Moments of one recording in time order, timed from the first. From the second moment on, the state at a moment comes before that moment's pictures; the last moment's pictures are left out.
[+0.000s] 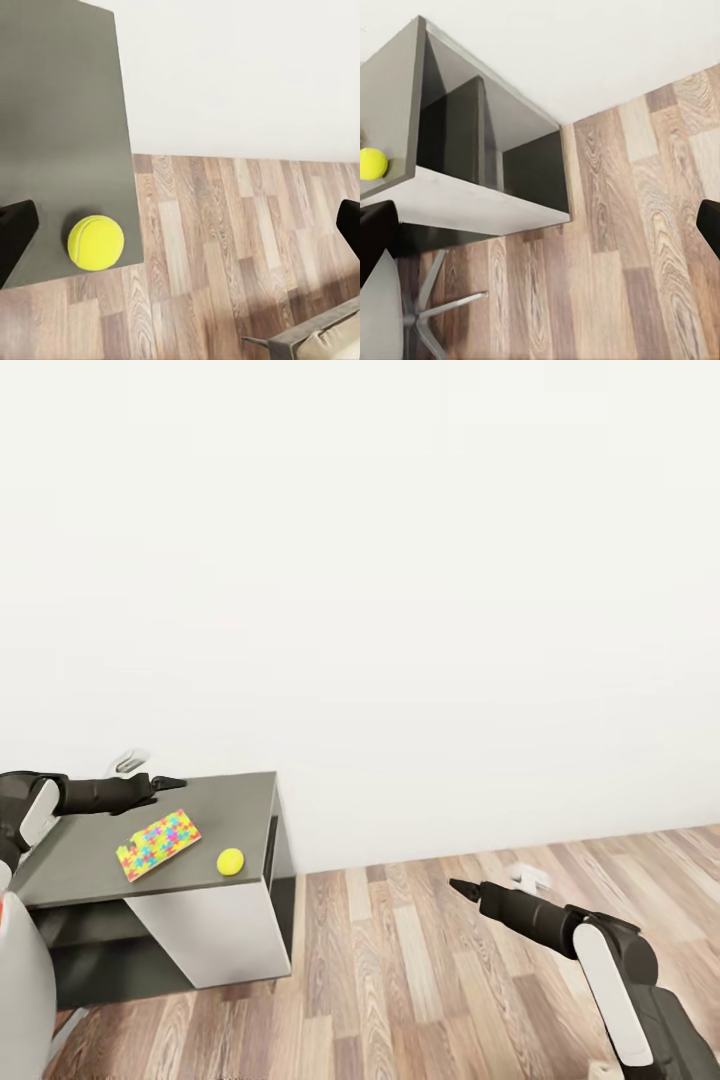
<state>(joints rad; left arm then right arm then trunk) -1.06 0.50 0.07 -0.58 0.21 0.88 -0.79 -0.28 -0.09 -0.13 -1.55 -0.54 0.94 0.19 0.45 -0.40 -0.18</state>
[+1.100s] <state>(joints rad) -1.06 0.50 0.07 -0.58 0.21 0.88 -0.79 -0.28 -0.09 -0.06 -1.55 -0.53 0.93 0.19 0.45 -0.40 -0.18</state>
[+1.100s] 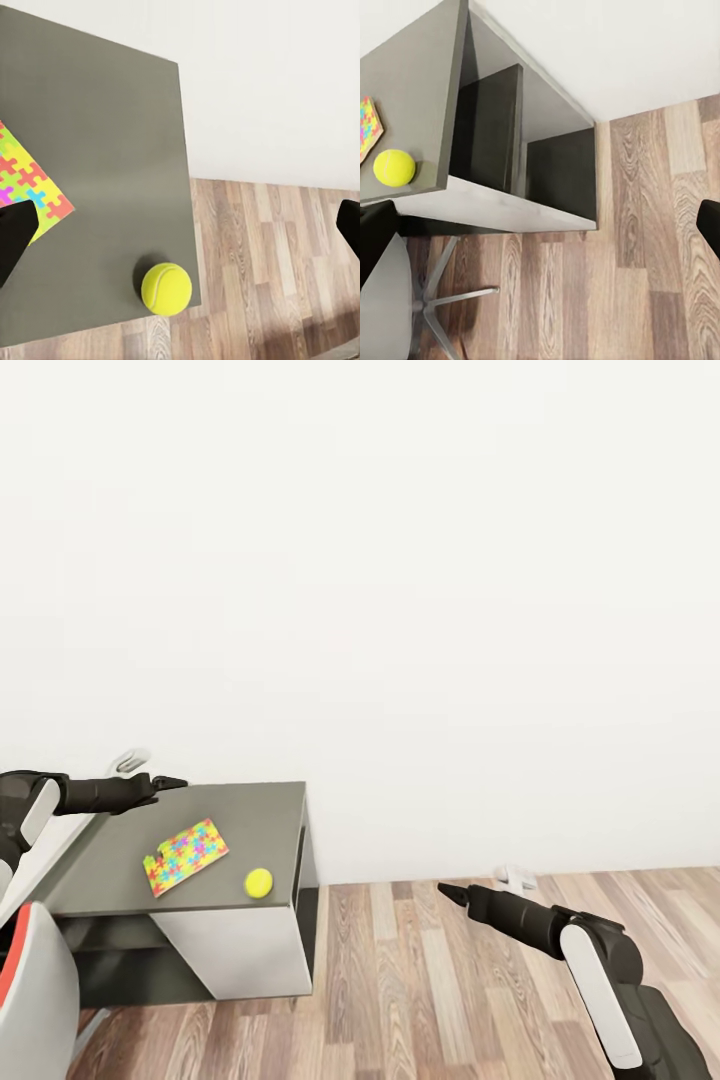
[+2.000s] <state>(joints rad) -1.06 0.51 0.07 -0.58 0.20 0.88 -0.78 -0.28 -0.09 -0.07 -1.55 -0.54 0.93 0.19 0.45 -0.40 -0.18</state>
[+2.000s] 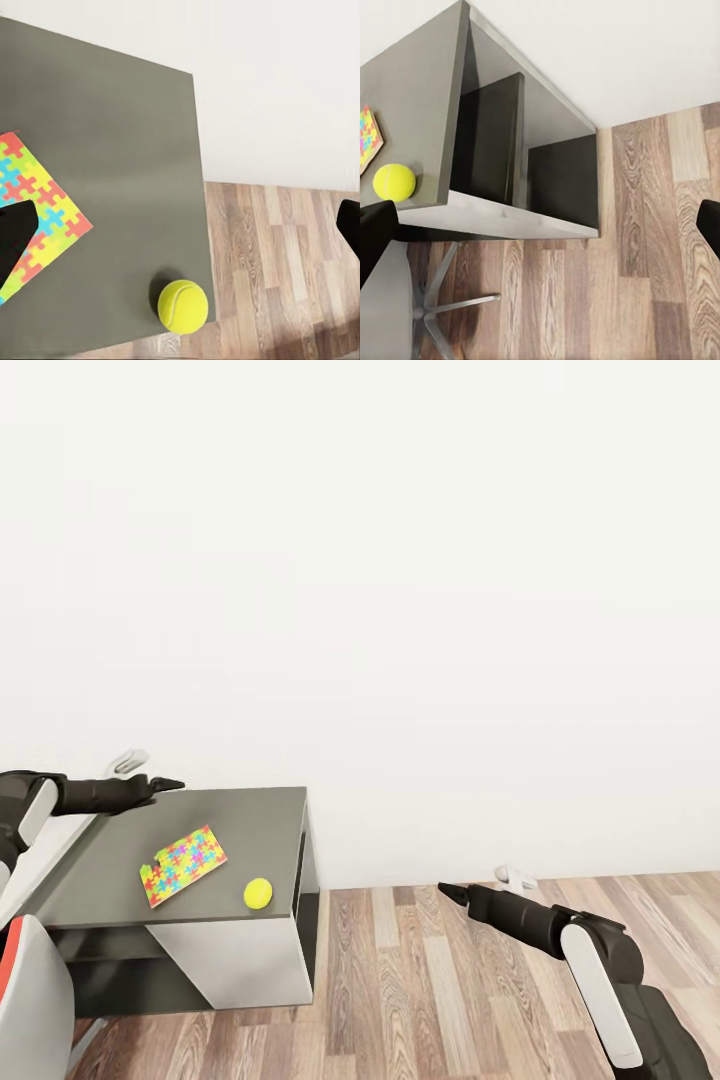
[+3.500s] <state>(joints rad) -1.06 0.53 0.08 -0.52 0.00 0.91 -0.44 -0.28 -0.09 -0.07 -1.55 -0.53 0.93 0.19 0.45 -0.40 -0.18</state>
